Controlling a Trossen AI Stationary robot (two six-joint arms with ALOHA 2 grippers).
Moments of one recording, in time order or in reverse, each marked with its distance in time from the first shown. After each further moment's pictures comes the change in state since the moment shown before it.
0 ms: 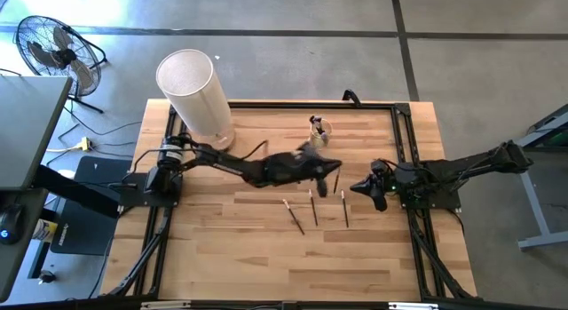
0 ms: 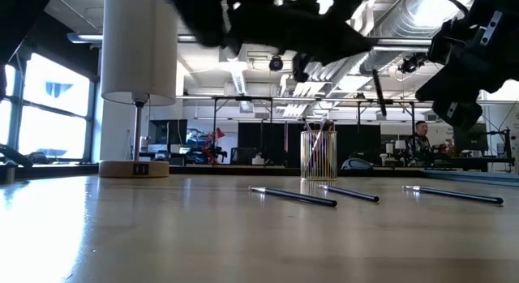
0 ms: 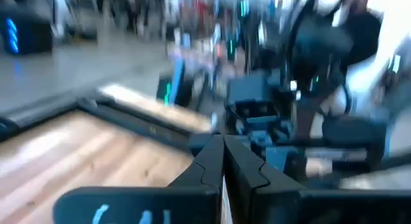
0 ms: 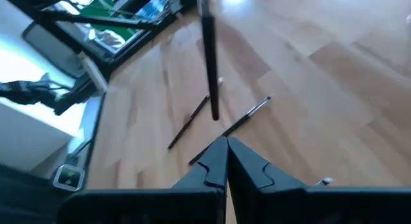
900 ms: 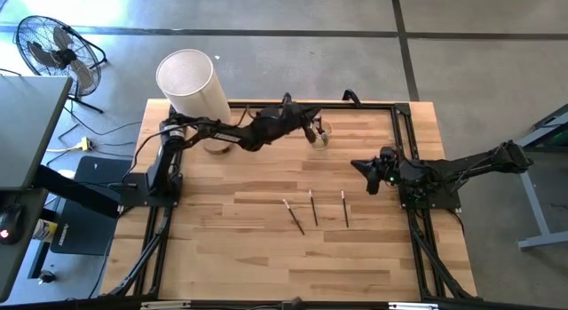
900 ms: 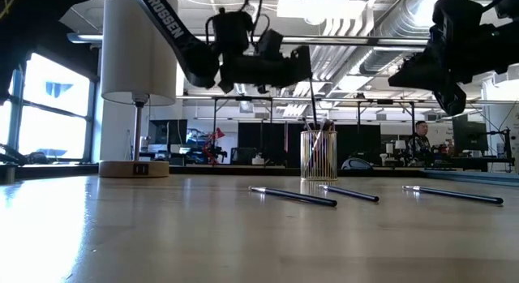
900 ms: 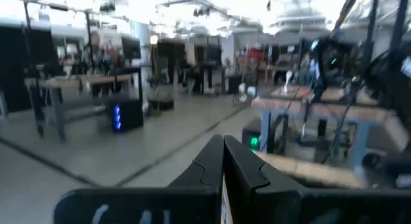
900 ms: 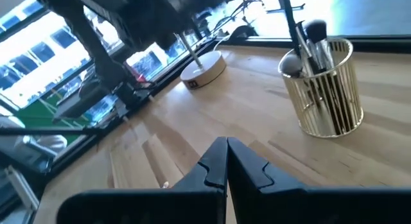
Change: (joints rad) left arm 0.350 0.006 -0.122 0.299 0.111 0.302; right arm -0.001 0.002 0.001 0.150 0.443 -0.013
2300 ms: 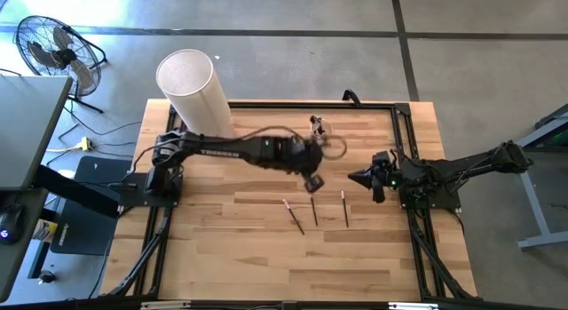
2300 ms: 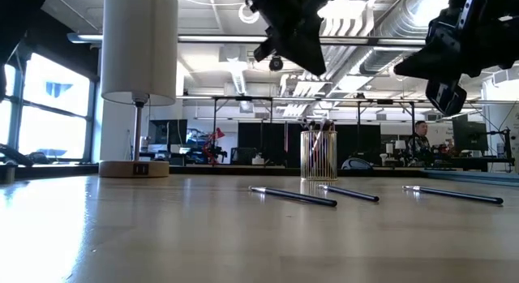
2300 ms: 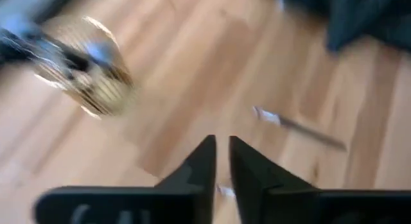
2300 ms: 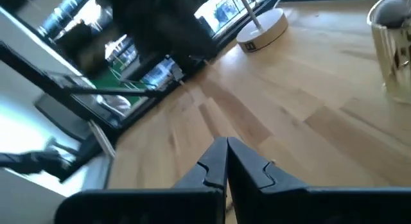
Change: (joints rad) left arm -0.327 -0.056 0.619 -1.698 -0.091 -0.440; right arm 0.000 -0.002 0.000 0.033 -0.274 0.034
